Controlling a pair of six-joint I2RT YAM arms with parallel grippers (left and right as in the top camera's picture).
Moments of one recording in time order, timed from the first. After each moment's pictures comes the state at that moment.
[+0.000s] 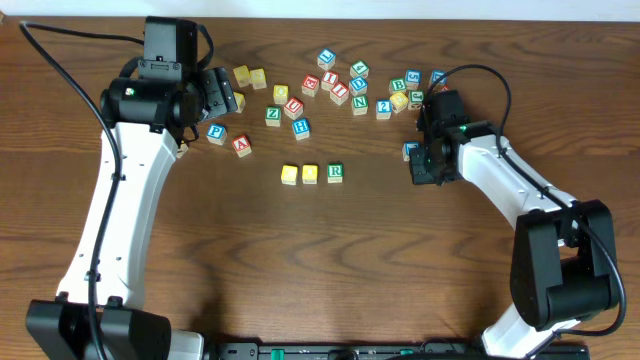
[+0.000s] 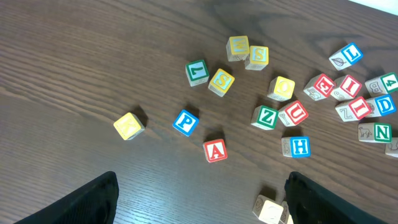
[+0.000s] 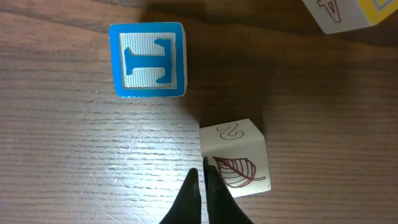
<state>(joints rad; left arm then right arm) -0.10 1.60 1.59 -0.96 -0.13 -0.36 0.23 1.83 1.17 -0.69 0.05 0.15</state>
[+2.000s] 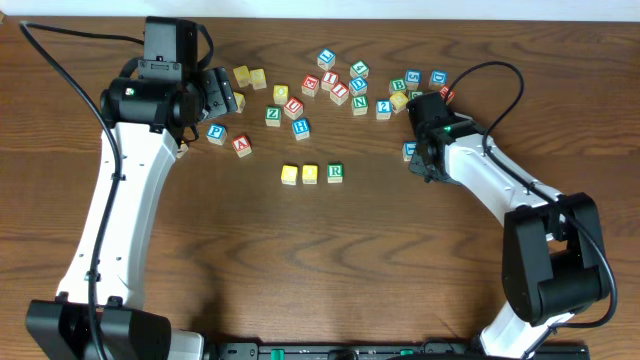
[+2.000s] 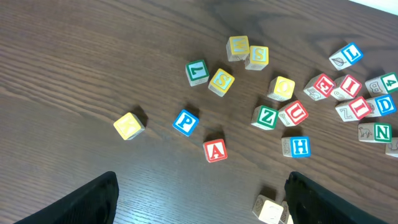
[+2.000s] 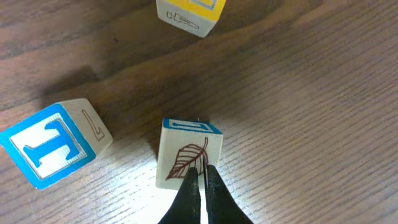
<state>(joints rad) -0.10 1.60 1.59 -0.96 -0.13 -0.36 0.28 1.86 1.19 -0.70 0.34 0.64</state>
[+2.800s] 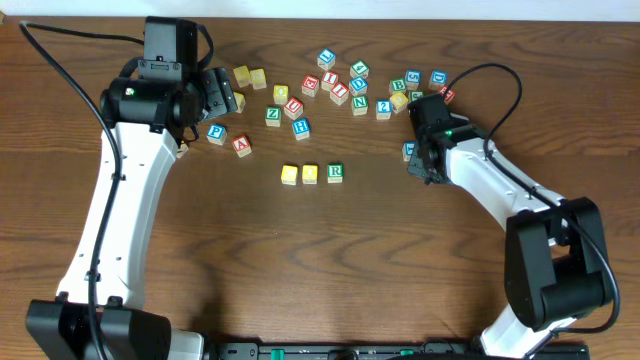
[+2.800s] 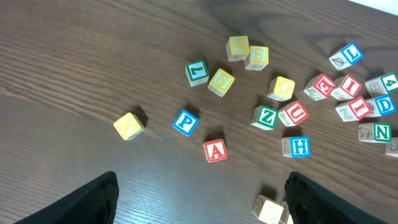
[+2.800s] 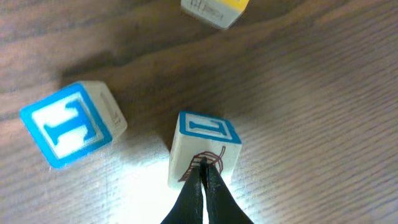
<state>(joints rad) -0.10 1.60 1.59 -0.96 -0.13 -0.36 0.29 1.84 1.15 -0.66 0.28 0.59</state>
